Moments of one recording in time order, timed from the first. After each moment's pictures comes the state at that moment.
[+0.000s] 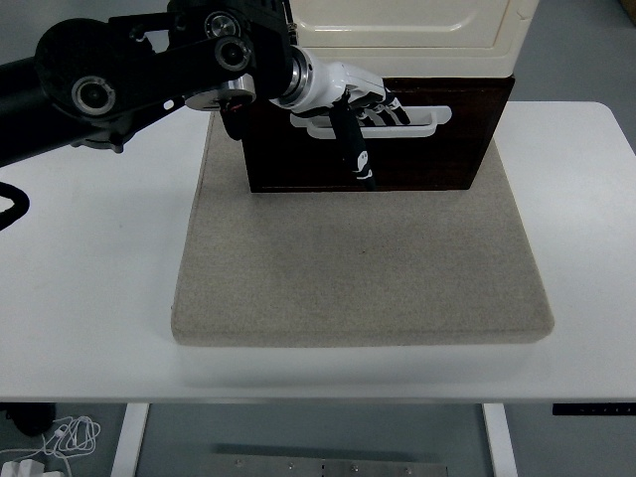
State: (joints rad) left arm -1.52 0.28 -0.20 -1.18 0.62 -0.28 0.61; right arm -0.02 0.00 -0.04 0.15 0.01 -0.01 -0.09
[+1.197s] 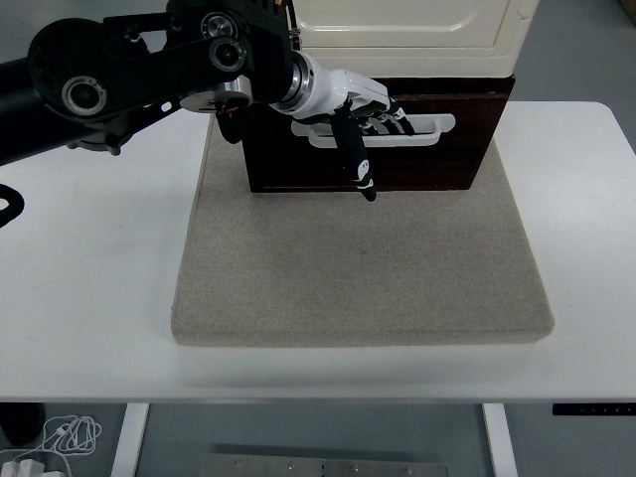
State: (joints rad) left arm -1.53 0.29 -0.21 -1.22 0.60 -0.31 0.61; right arm -0.02 0.00 -0.04 0.15 0.01 -0.01 -0.09
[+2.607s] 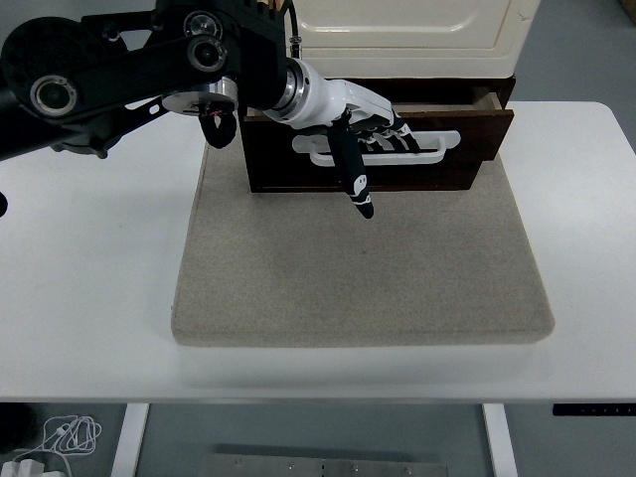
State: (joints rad) left arm -1.53 0.33 -0.22 -1.30 0.57 -0.38 0.61; right arm -0.02 0.00 -0.04 0.15 0.01 -0.01 -0.09
